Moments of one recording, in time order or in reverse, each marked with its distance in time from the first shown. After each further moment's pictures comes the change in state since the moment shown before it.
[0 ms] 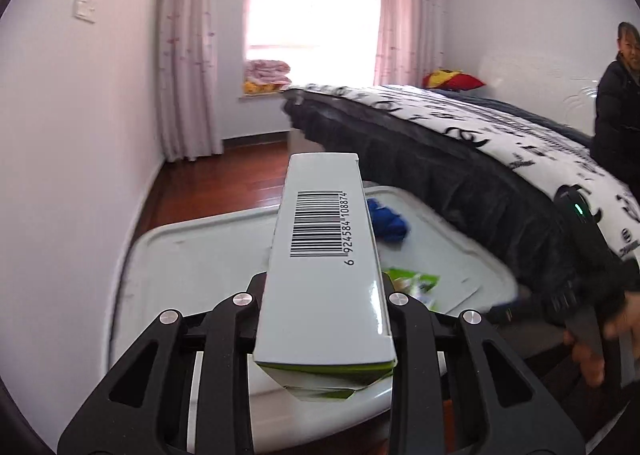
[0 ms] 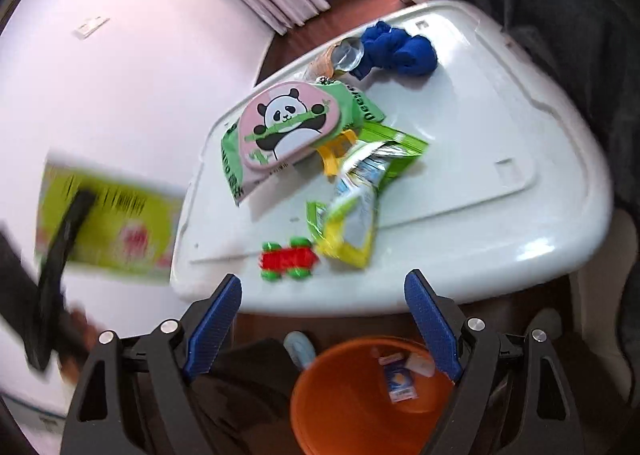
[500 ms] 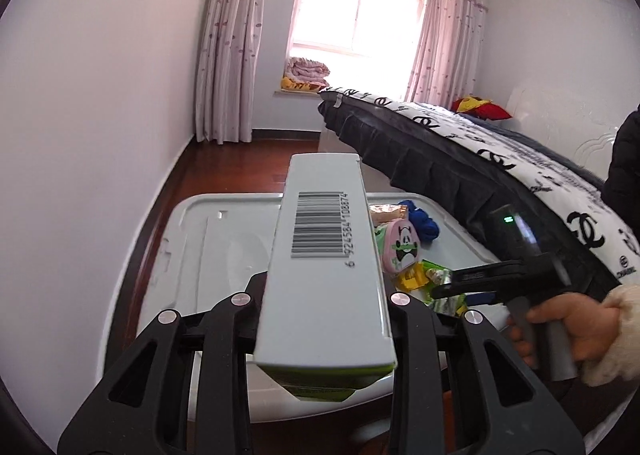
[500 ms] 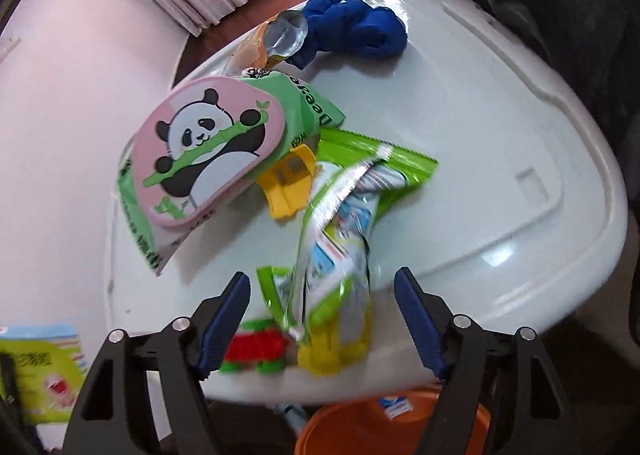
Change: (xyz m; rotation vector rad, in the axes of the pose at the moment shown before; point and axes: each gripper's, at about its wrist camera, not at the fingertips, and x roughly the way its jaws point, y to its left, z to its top) left arm -0.033 0.062 -0.033 -0.168 -0.024 0.013; right arm 0.080 0.020 0.036 0.087 -0.040 -0.317
